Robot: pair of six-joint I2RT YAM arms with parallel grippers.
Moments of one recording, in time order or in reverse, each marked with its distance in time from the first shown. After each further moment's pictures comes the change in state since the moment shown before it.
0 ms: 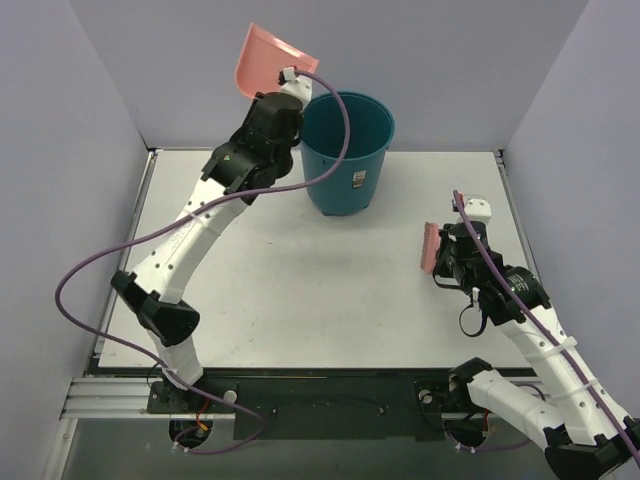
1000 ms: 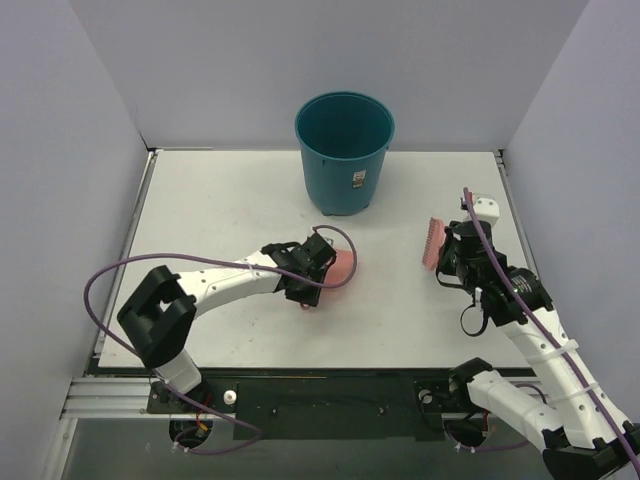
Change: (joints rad) left arm -0.220 -0.182 -1.044 0.017 0.749 -0.908; right arm -0.029 -0.013 -0.011 0.019 0.032 0.027
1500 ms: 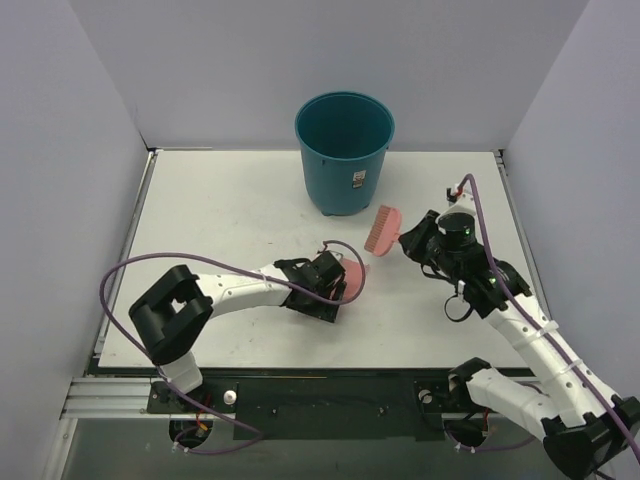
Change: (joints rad) left arm -0.072 0.099 -0.073 0.183 0.030 -0.031; right arm 0.038 0.057 -0.051 0.254 -0.225 0.275
